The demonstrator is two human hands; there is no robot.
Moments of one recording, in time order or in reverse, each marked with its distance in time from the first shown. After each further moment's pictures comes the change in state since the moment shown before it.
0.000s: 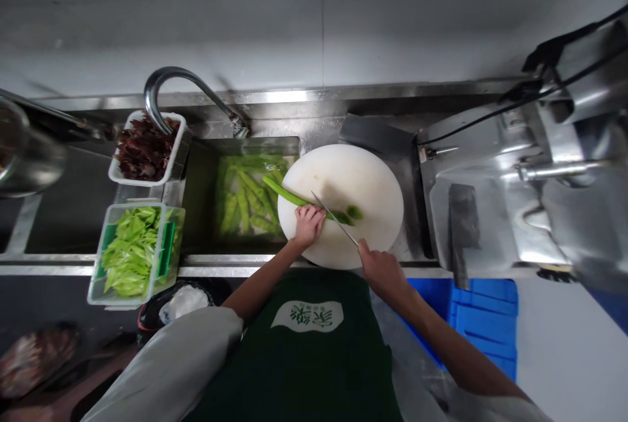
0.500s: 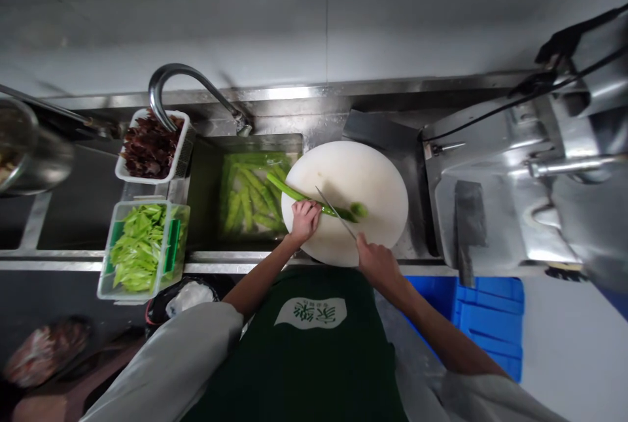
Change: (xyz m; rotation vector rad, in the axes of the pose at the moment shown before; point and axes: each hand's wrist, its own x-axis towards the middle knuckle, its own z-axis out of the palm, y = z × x) left_hand -0.001 -0.021 -0.012 -0.035 0.054 0.012; right_hand 0.016 -0.015 0.009 0.045 0.008 0.007
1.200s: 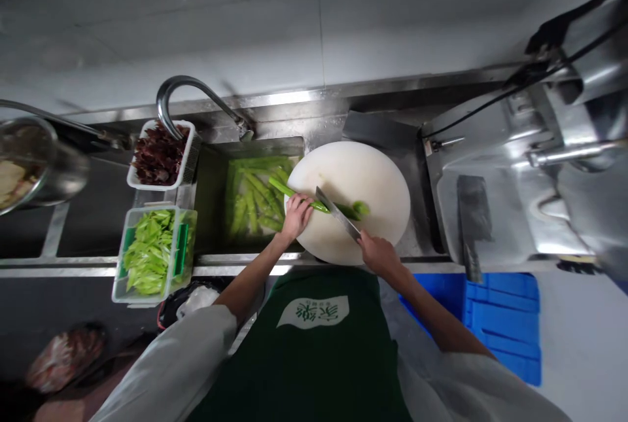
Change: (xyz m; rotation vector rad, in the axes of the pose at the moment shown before) left_hand 0.005 -0.026 -0.029 -0.086 -0.108 -0.058; right_hand 0.024 0.012 0.024 0.088 0.044 -0.015
